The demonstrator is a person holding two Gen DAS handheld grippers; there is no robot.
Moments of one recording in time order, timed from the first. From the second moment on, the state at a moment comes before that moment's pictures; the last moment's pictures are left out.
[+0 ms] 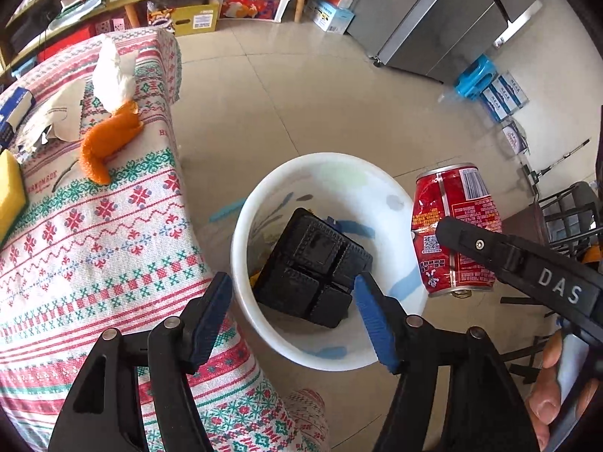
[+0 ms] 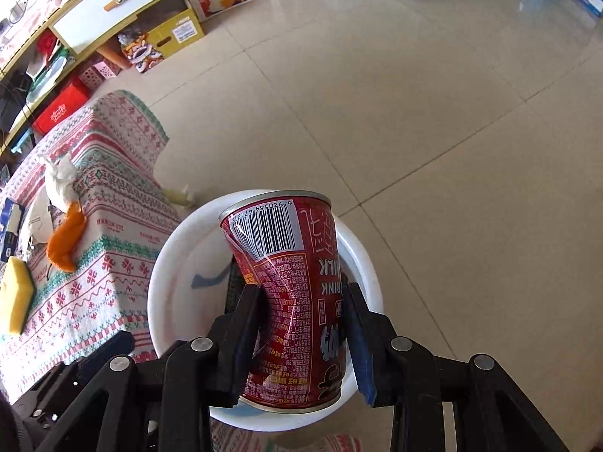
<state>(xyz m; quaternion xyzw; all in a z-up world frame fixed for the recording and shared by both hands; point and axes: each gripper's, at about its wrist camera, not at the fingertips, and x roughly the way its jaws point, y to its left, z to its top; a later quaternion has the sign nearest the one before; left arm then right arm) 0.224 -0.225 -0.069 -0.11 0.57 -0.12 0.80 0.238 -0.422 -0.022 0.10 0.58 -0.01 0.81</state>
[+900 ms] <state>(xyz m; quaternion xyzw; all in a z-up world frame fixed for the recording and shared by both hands) 0.158 0.058 -0.042 -0.19 0.53 0.05 0.82 0.250 -0.318 -0.019 0.01 0.58 0.07 0.81</state>
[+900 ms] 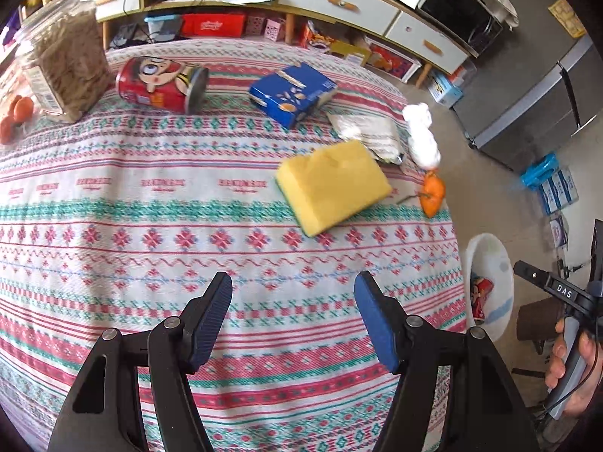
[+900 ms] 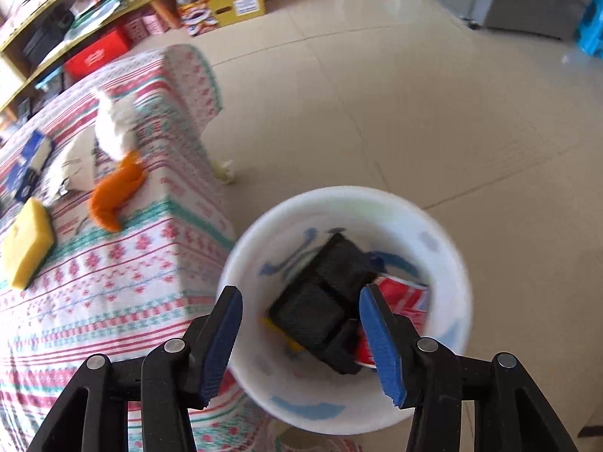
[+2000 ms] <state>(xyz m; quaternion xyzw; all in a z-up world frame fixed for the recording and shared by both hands) 0.244 0.014 -0.070 0.01 0.52 -0.04 0.85 0.326 -0.202 -0.079 0.19 0.62 0.14 0.75</state>
